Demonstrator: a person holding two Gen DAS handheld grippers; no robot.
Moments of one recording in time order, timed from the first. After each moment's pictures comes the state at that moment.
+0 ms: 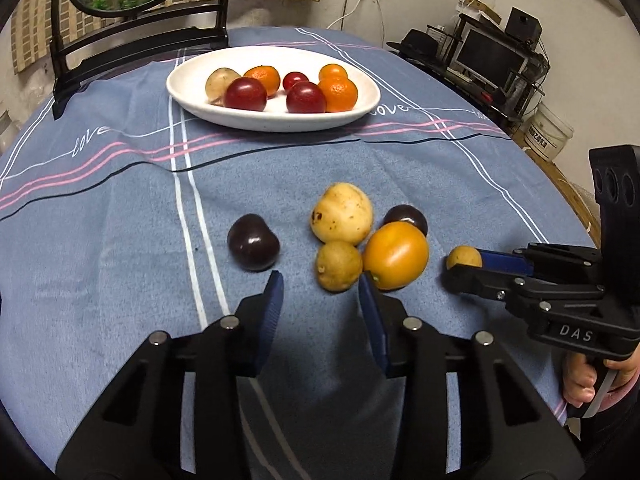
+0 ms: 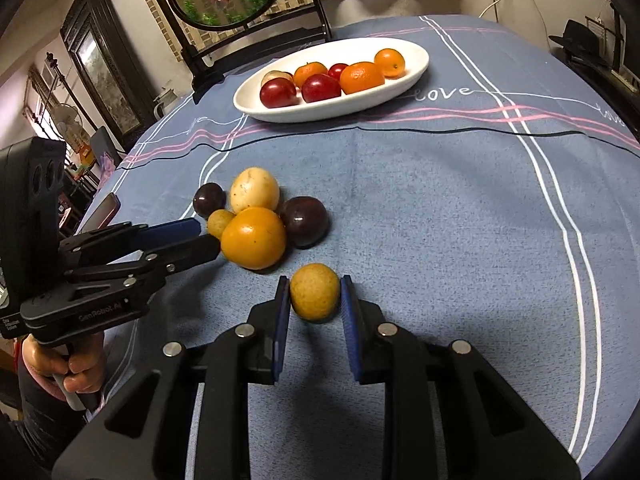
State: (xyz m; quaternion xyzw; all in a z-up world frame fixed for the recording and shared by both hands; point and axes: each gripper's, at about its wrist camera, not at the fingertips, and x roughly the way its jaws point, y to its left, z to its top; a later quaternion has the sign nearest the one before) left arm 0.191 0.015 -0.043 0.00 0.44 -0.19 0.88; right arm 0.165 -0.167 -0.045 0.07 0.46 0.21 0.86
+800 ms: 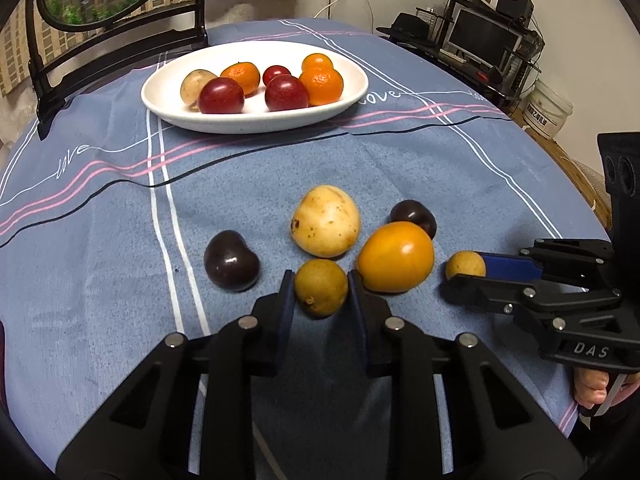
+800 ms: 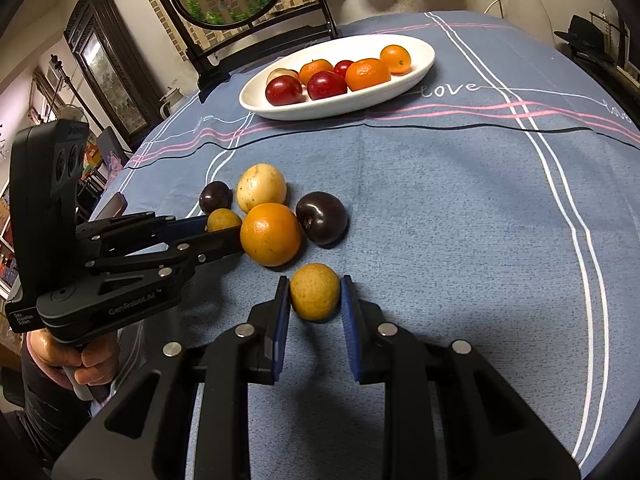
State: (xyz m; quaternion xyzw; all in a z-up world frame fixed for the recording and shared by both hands) left arm 0.205 -0.004 -0.047 0.04 0.45 -0.20 0.87; right arm 0.168 -0.167 -0.046 0.08 0.47 0.22 0.85
